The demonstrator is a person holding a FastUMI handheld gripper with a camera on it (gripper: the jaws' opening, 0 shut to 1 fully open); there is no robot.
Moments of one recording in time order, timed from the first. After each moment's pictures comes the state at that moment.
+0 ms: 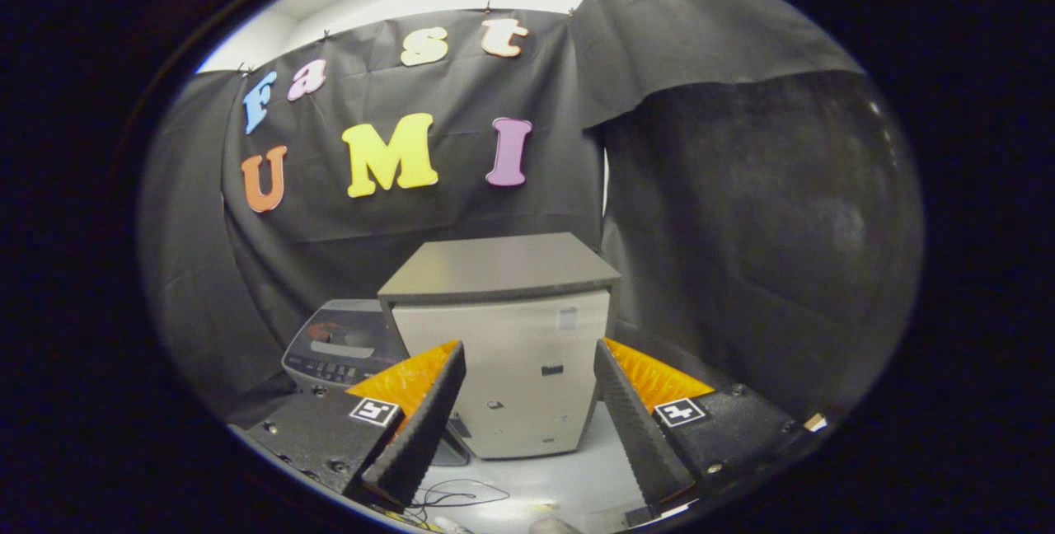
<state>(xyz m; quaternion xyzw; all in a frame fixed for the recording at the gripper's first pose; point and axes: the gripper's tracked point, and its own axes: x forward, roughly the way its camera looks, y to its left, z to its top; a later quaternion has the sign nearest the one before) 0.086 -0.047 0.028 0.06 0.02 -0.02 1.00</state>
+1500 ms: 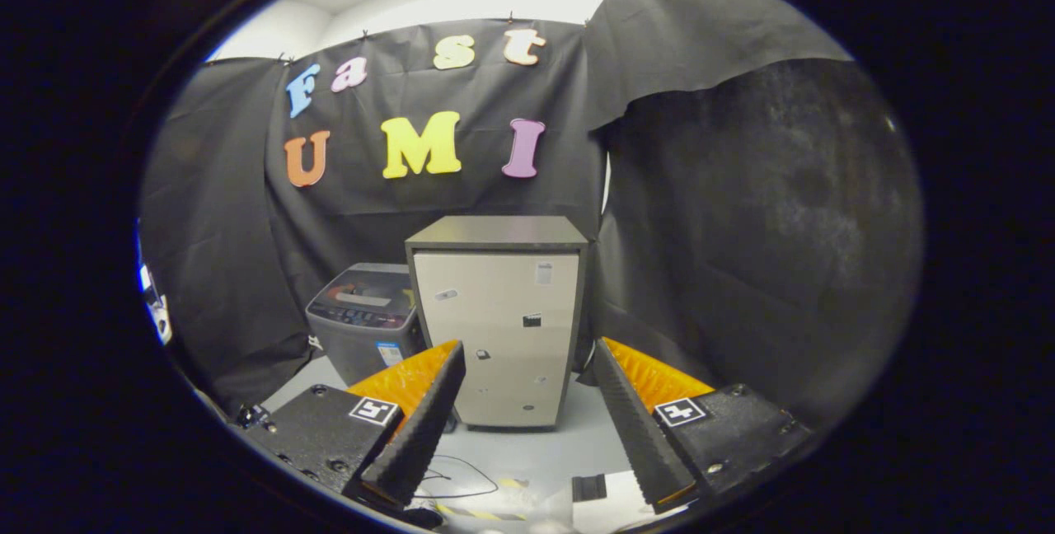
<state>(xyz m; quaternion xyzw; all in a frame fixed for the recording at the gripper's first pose) -0.039 -0.094 -0.024 0.01 0.01 0.02 1.00</state>
